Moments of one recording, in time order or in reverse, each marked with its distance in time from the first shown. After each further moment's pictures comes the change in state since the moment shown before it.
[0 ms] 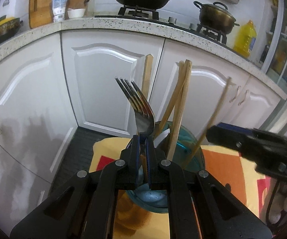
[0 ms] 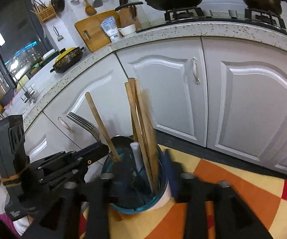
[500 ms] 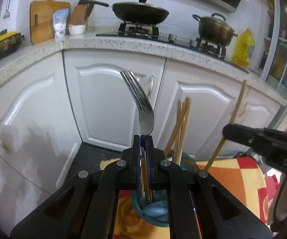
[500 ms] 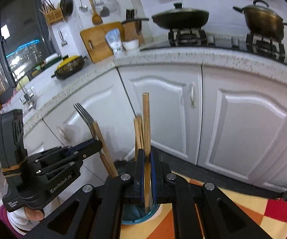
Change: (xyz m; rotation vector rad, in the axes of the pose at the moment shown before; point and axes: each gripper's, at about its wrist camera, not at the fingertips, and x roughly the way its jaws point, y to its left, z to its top) left arm -0.012 0.004 0.031 0.033 -0.076 0.014; right arm -0.009 0.020 0.028 -0.100 -0.048 -0.064
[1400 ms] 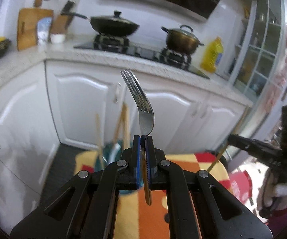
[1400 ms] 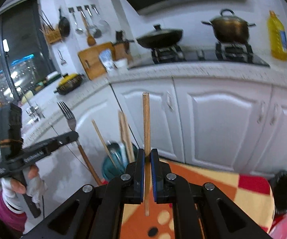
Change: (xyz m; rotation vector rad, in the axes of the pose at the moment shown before) left arm -0.100 -0.037 0.008 0.005 -0.053 -0.181; right arm -0.147 -0.022 -0.033 0.047 -0.168 -0.021
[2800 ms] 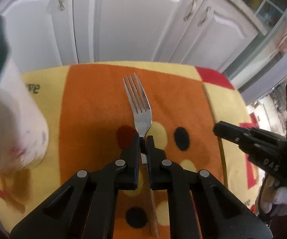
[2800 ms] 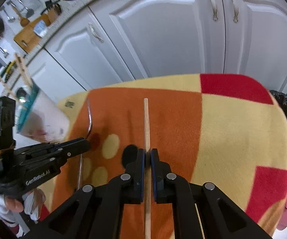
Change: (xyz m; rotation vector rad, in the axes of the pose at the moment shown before) left arm 0.208 -0.098 -0.151 0.072 0.532 -0.080; right arm 0.053 -0.161 -0.164 0.312 0.337 -0.174
